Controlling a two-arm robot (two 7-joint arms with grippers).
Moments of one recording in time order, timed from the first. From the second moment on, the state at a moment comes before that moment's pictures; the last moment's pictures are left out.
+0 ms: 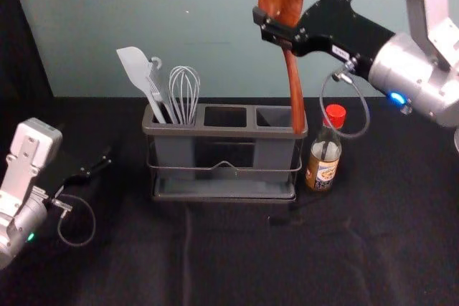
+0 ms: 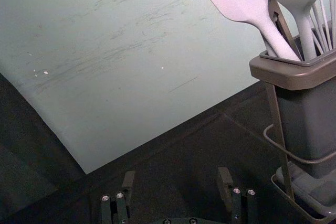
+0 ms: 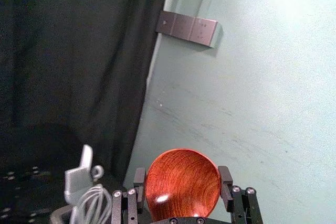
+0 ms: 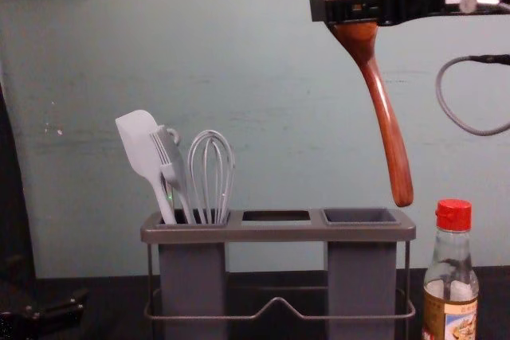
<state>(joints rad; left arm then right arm) -0.20 0.60 0.45 -1.41 -0.25 -0.12 0.03 0.46 0.45 -0.35 -1.82 0.27 0.30 0.35</state>
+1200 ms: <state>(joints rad) -0.20 0.60 0.45 -1.41 -0.25 -0.12 0.03 0.57 0.34 -0.40 -1.57 0.15 0.24 0.36</state>
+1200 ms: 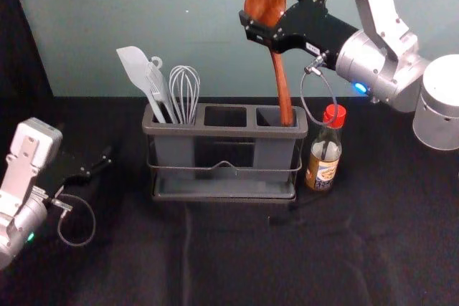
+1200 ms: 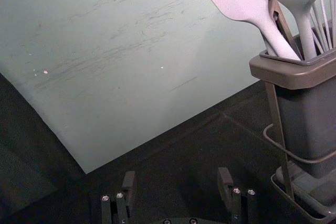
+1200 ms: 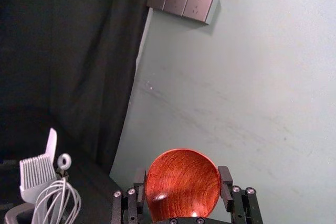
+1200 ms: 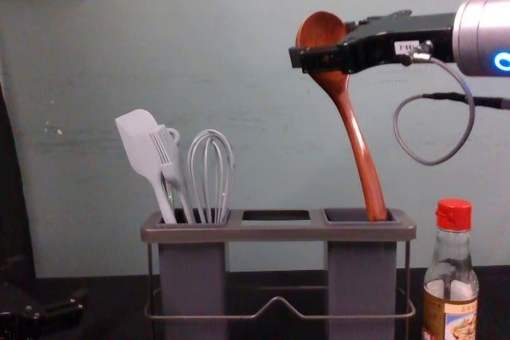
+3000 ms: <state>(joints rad) -0.20 0.60 0.45 -1.41 -0.25 -0.12 0.03 0.39 0.43 -0.36 -1.70 0.22 0.32 0.38</state>
